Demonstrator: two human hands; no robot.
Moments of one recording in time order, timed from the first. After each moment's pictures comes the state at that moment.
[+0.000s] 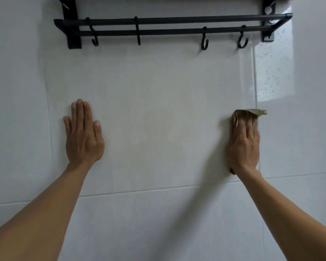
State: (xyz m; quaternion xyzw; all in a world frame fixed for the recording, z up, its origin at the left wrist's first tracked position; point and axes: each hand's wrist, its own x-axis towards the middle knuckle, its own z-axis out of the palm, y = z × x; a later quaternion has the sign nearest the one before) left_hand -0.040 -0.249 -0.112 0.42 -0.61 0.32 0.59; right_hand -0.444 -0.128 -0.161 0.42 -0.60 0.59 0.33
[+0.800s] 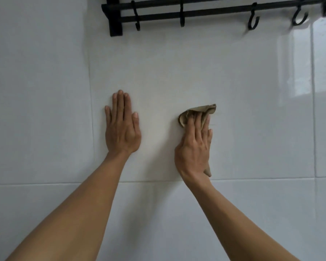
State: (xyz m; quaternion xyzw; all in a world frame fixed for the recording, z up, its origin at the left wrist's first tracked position) left_hand -0.034 -0.254 -0.124 0.39 -0.62 0.35 0.59; right_hand -0.202 -0.191 -0.182 0.47 -0.50 0.65 0.32
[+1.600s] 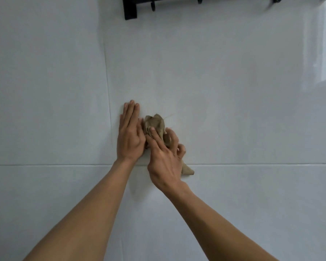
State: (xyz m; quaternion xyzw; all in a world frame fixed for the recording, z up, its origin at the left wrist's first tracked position) left_hand -0.003 -0.238 -0.183 0.33 -0.68 0.19 0.63; right_hand -0.112 -0.174 -0.237 0.68 -0.48 0.50 0.22
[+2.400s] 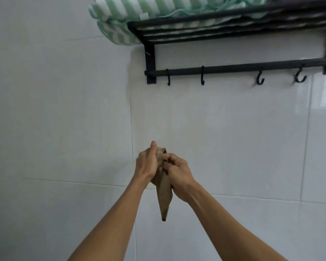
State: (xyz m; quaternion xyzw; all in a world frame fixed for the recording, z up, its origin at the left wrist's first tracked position) left_hand -0.012 -0.093 -0.091 0.48 -0.59 -0.29 0.58; right_hand -0.121 -0.055 -0.106 0.58 -0.38 0.58 -0.43
